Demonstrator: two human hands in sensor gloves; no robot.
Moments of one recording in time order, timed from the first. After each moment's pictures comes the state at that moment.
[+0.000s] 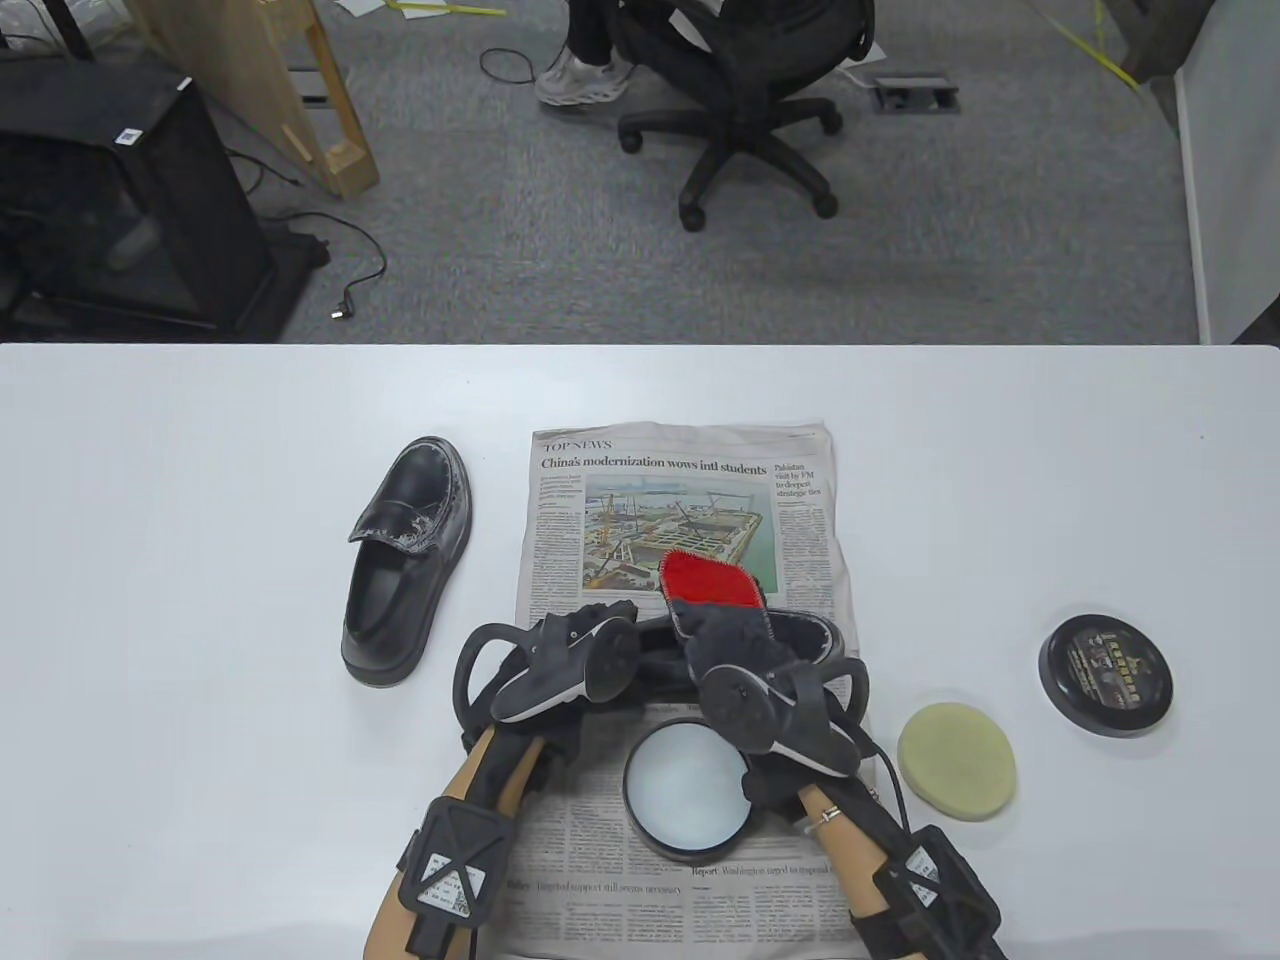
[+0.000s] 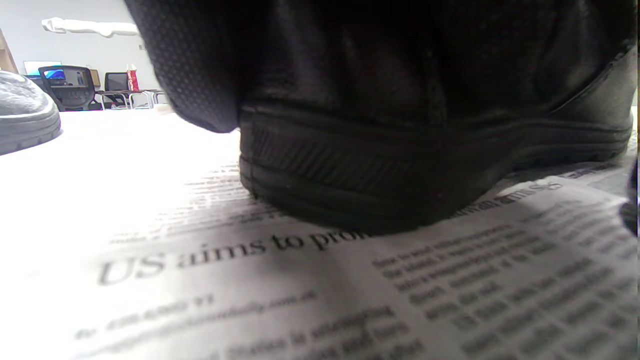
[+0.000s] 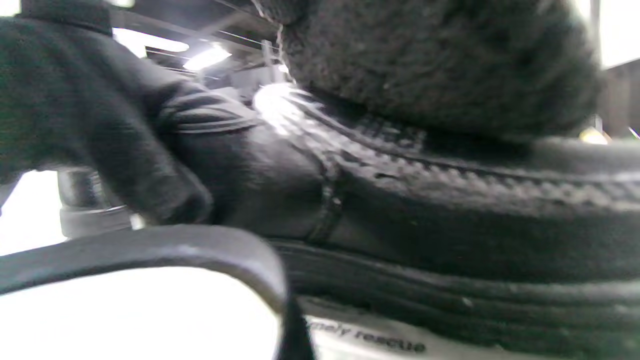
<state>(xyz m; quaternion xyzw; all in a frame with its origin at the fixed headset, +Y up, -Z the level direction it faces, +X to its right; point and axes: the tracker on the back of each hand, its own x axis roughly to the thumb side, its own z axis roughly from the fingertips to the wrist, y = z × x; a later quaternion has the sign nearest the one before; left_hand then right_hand) -0.091 -0.744 -0.295 -0.06 -0.16 -0.02 0.98 0.096 -0.717 -0.273 0.15 -0.06 0.98 0.10</state>
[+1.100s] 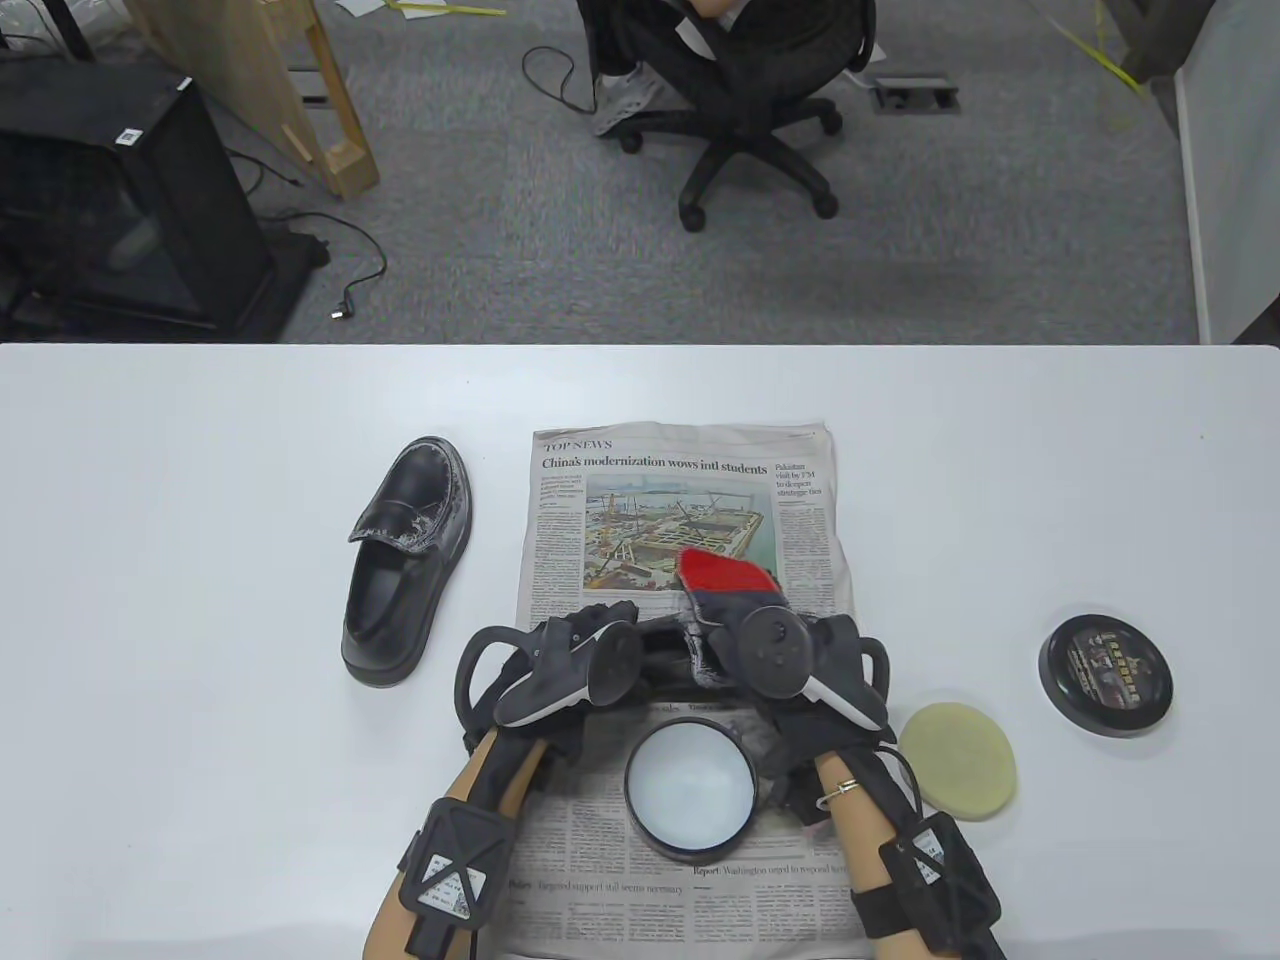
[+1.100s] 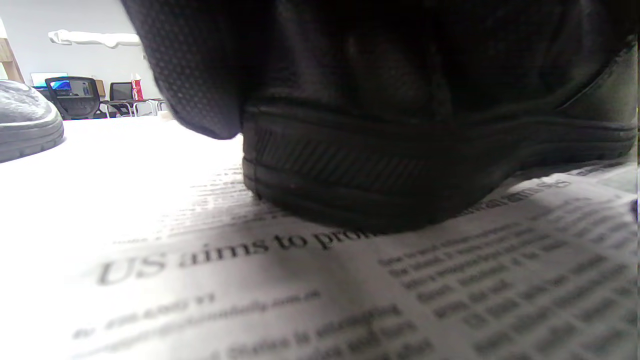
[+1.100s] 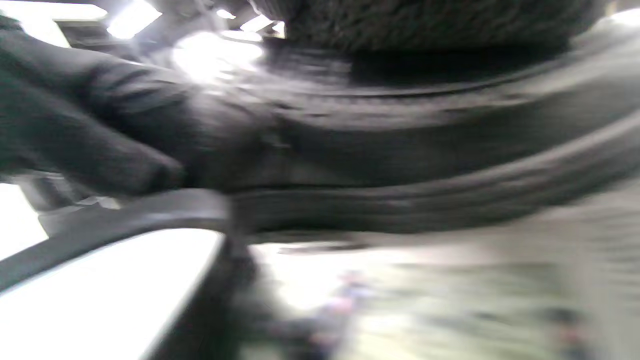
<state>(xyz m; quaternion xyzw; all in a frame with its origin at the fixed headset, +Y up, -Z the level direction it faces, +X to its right) -0.089 -0.745 -0.293 -0.05 -0.16 -0.02 0.99 0.130 -0.733 -0.288 0.09 0.06 0.99 0.12</state>
